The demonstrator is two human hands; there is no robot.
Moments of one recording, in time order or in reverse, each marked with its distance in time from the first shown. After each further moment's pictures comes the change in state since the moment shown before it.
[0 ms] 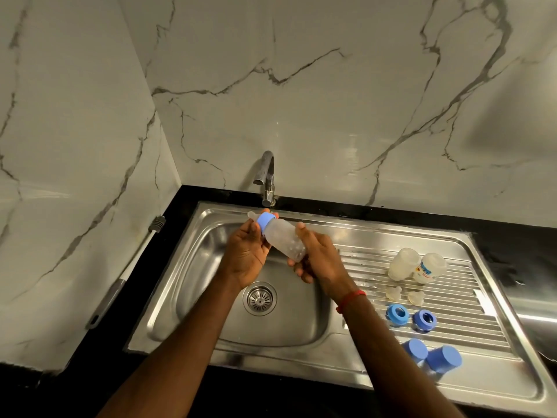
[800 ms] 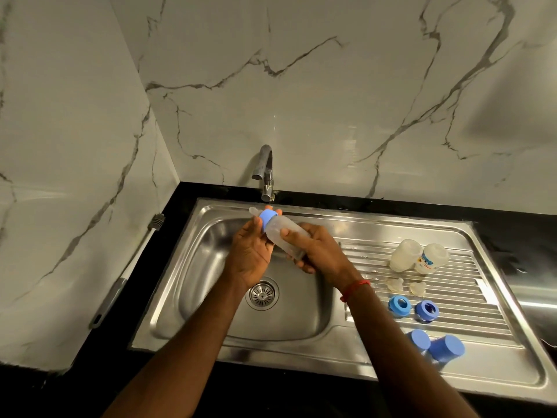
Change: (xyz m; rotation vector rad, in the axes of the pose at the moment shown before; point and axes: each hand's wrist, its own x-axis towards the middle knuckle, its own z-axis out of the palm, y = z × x) left_hand -0.008 -0.004 0.008 -0.052 0.006 -0.056; right_hand 0.011 0.002 -0.003 -0.103 -0.134 0.007
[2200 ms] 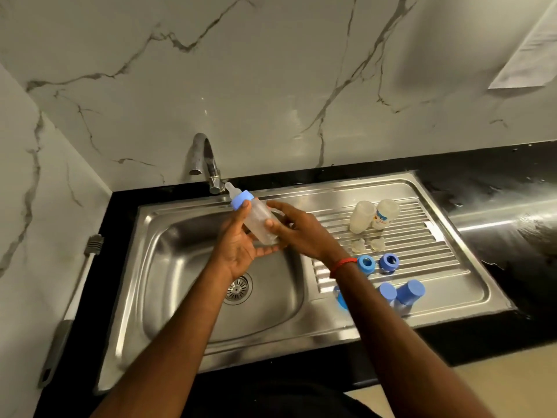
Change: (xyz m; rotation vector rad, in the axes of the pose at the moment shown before) left_hand 0.029 -0.033 0.027 0.221 -0.010 -0.334; right_hand -0.008 0.024 -0.046 -0.409 0.141 -0.107
